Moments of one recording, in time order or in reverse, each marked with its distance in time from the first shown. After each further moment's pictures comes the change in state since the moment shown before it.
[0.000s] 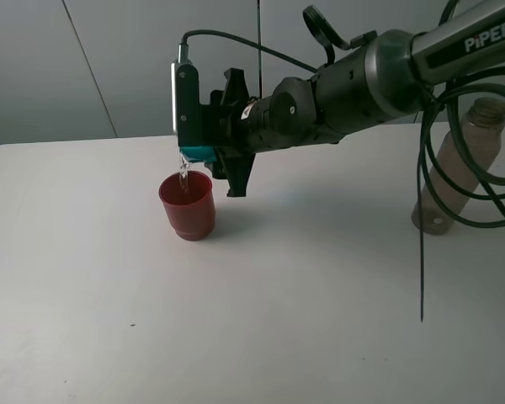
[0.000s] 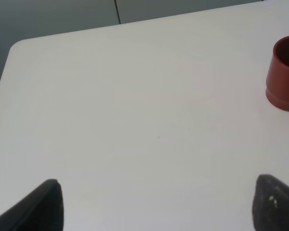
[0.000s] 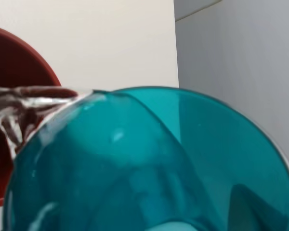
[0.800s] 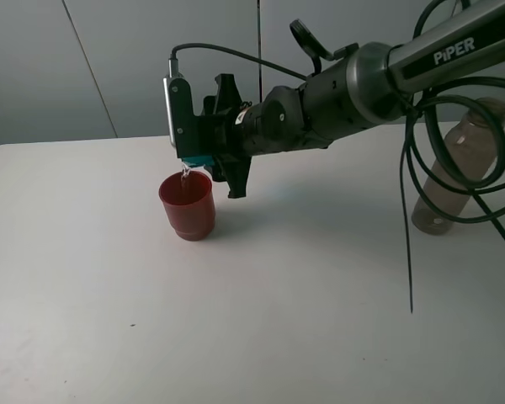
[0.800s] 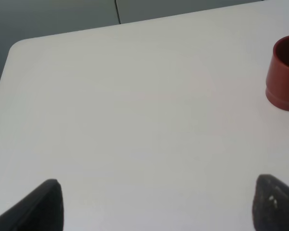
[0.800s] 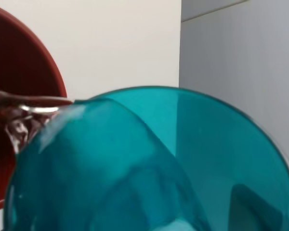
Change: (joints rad) left arm 0.000 0.000 0.000 0.000 0.000 0.000; right arm 0.000 0.054 -0.042 -0.002 -0.022 -0.100
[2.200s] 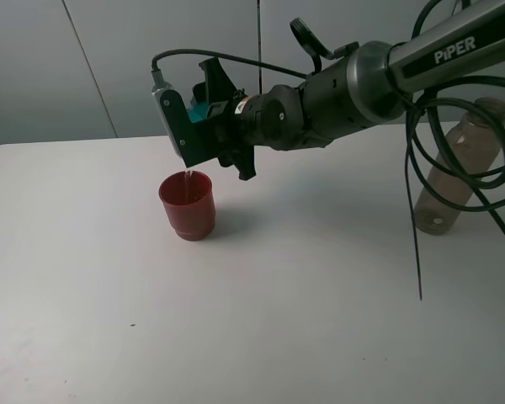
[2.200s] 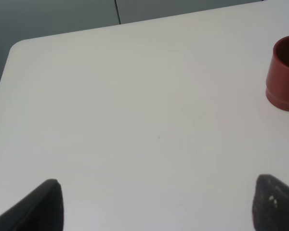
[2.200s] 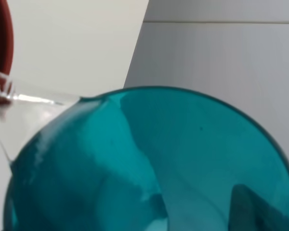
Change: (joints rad) left arm 0.000 0.000 0.000 0.000 0.000 0.000; right arm 0.000 0.001 0.000 0.000 -0.129 -0.321
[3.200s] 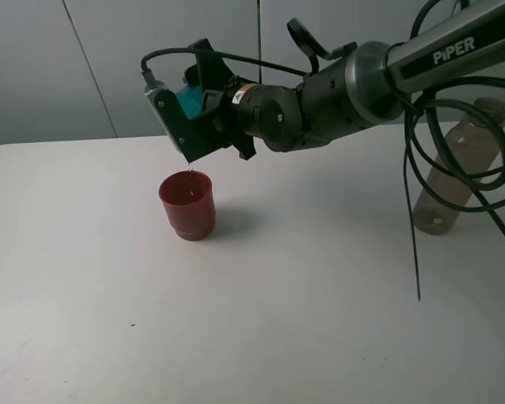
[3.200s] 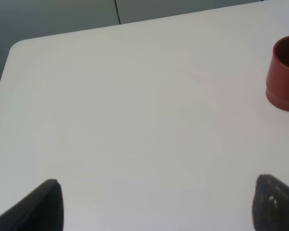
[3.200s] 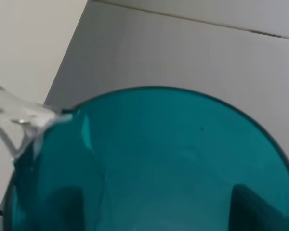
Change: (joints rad) left arm 0.000 0.000 0.000 0.000 0.000 0.000; right arm 0.006 0.000 0.000 -0.024 -0.146 -0.139
